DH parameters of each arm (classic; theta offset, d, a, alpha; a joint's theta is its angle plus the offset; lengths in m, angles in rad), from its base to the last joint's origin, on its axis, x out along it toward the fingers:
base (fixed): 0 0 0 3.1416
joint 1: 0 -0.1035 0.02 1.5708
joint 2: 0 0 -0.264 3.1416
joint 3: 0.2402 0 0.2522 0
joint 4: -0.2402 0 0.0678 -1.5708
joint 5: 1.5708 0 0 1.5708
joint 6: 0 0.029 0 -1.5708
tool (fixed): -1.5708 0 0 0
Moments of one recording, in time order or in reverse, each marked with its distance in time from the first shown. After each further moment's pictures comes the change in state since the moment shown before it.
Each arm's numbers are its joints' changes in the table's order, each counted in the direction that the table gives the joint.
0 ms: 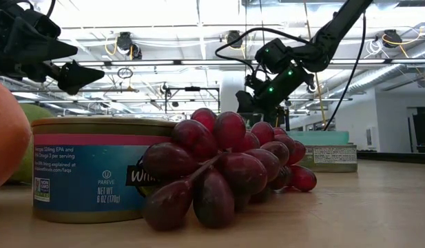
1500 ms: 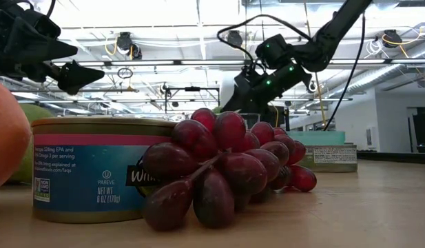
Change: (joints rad) left arm 0.000 0.000 0.000 0.000 0.000 0.000; right arm -0.007 0.004 0.001 0.105 0.272 0.013
